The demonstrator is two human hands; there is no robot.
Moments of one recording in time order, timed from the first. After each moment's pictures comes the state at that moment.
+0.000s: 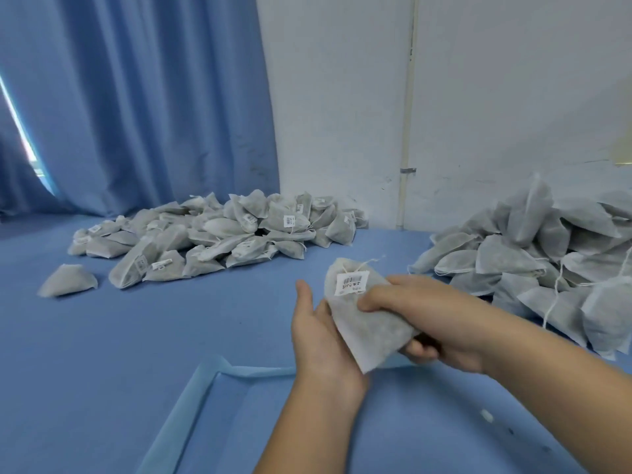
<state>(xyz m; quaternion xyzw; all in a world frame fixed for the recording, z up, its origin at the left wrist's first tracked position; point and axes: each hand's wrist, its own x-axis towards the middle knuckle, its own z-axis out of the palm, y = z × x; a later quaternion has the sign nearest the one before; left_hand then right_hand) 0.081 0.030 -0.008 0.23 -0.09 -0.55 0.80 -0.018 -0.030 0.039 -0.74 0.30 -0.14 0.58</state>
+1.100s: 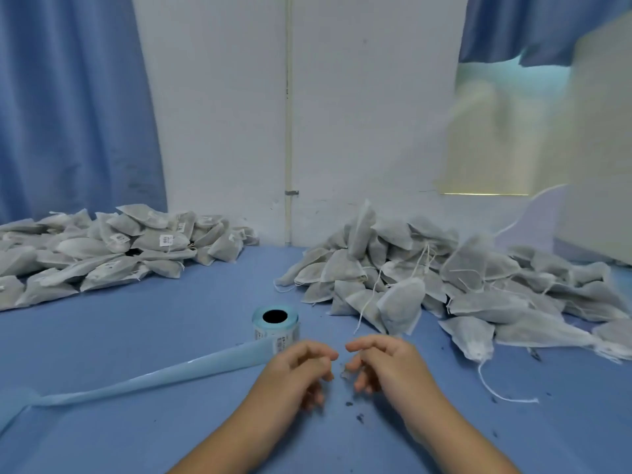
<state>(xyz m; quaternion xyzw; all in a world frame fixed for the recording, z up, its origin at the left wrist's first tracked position) -0.046 0.000 -0.042 0.52 -0.46 -0.42 0.58 -0.193 -0.074 -0.032 -0.60 0.40 -0.40 0.56</state>
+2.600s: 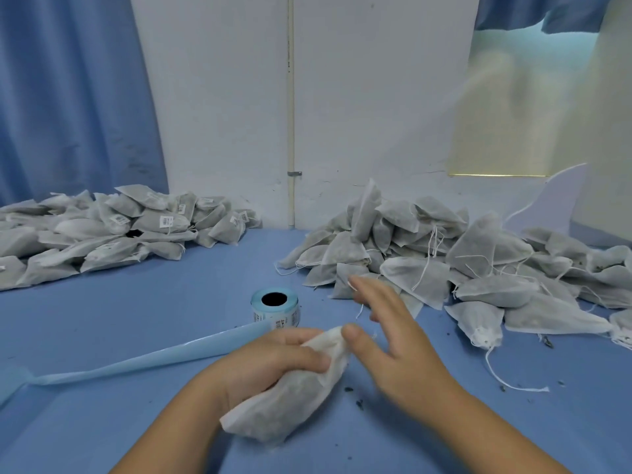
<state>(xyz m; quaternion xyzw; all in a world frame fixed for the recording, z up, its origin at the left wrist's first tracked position) -0.023 -0.002 -0.021 0.47 -0.51 -0.58 0.44 -0.206 -0.068 -0.025 -0.85 0.25 -0.40 0.24</state>
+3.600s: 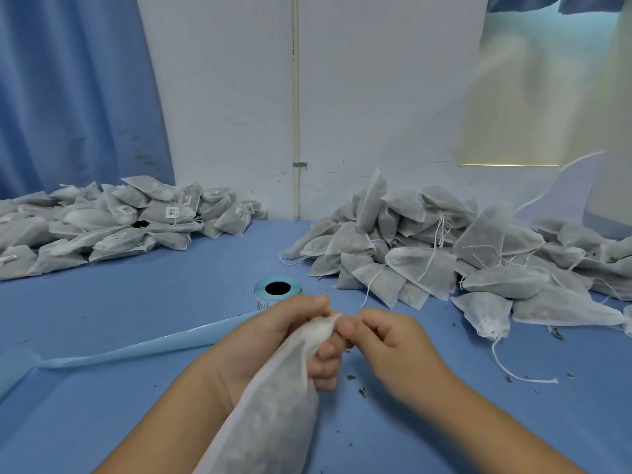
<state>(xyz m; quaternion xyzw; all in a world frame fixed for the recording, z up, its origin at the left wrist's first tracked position) -0.044 0.009 0.004 0.30 -0.43 -0.71 0.46 -0.203 -0.069 -0.033 -0.82 0.29 -0.37 0.33</state>
